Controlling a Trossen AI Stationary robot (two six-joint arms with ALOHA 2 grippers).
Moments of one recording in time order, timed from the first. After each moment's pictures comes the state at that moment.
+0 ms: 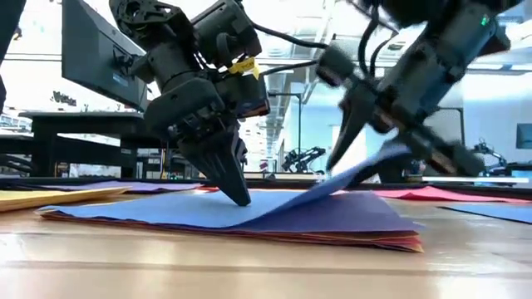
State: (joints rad) left arm -0.13 1.85 0.98 -0.05 0.12 -0.09; right arm 0.33 1.75 0.84 -0.01 0.29 1.84
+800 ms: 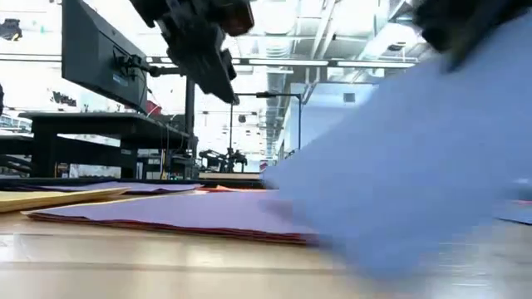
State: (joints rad) left arm -0.12 1.55 1.12 -0.47 0.07 -0.07; right arm 0.55 1.24 0.87 -0.60 0.12 1.91
